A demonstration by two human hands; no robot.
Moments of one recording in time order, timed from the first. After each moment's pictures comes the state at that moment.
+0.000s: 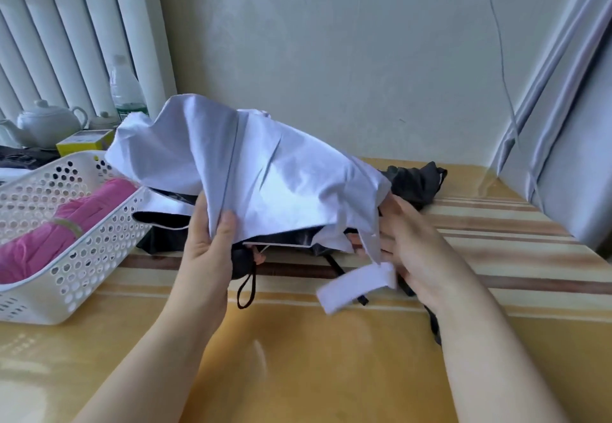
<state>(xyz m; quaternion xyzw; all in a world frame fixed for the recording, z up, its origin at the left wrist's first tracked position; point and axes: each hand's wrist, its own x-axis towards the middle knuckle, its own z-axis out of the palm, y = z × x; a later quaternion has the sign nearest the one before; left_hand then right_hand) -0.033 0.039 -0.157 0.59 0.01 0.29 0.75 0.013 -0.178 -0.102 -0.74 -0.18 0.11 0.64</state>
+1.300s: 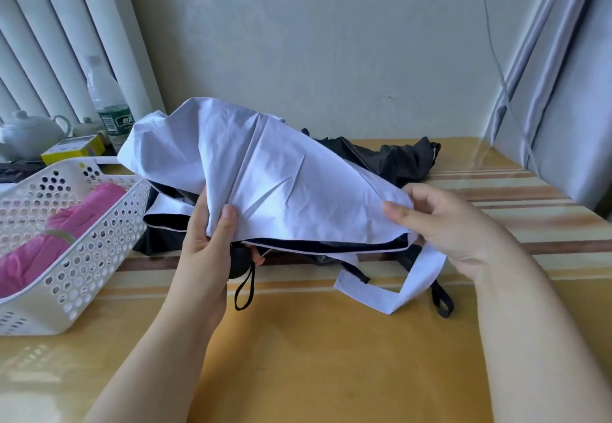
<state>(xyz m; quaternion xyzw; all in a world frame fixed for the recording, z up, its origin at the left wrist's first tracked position) -0.035 0.041 -0.156 0.62 0.01 0.23 0.75 0.023 -0.216 -0.106 -0.81 -0.12 0.06 0.57</state>
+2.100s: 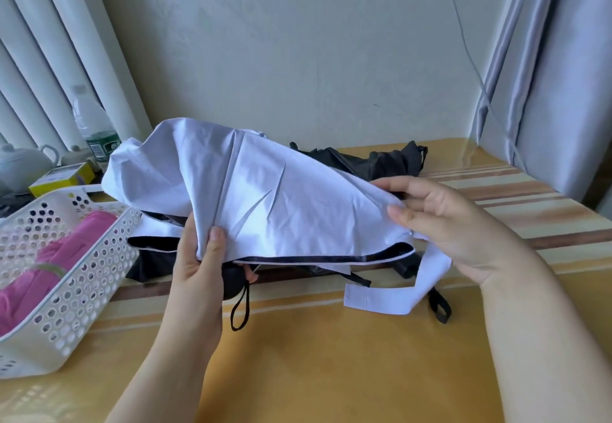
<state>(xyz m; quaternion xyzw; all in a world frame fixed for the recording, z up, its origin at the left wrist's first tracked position) -0.033 0.039 -0.157 0.62 0.01 0.24 0.75 0.013 -0.225 -0.095 -0.73 -0.21 0.07 0.65</state>
